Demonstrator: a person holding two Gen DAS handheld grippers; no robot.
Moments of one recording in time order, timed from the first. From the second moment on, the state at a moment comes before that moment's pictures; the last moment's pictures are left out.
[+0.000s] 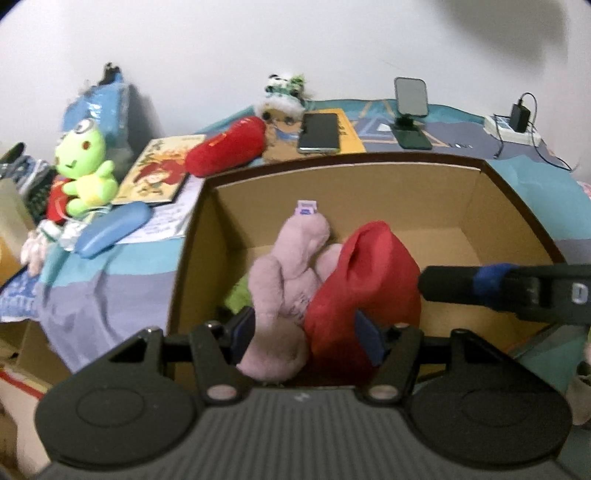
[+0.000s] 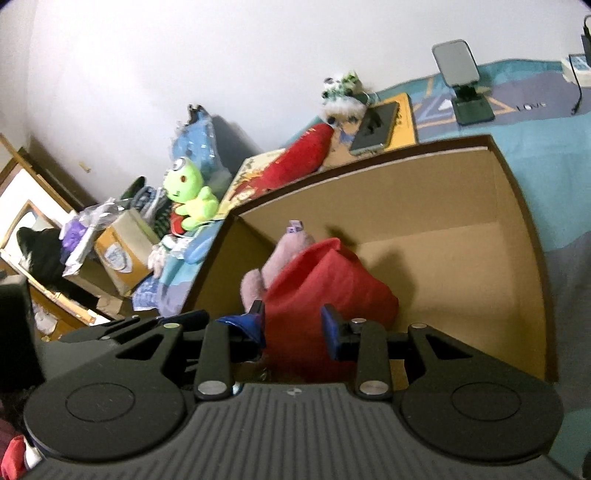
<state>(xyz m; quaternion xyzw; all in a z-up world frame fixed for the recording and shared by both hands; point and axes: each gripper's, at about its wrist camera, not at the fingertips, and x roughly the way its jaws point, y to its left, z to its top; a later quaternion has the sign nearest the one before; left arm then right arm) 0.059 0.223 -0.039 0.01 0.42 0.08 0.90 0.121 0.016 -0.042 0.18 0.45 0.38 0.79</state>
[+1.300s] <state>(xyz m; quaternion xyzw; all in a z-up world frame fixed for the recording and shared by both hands) 0.000 0.009 -0.090 0.01 0.48 -0.14 0.86 0.061 -0.219 -0.097 0.22 0.50 0.25 0.80</state>
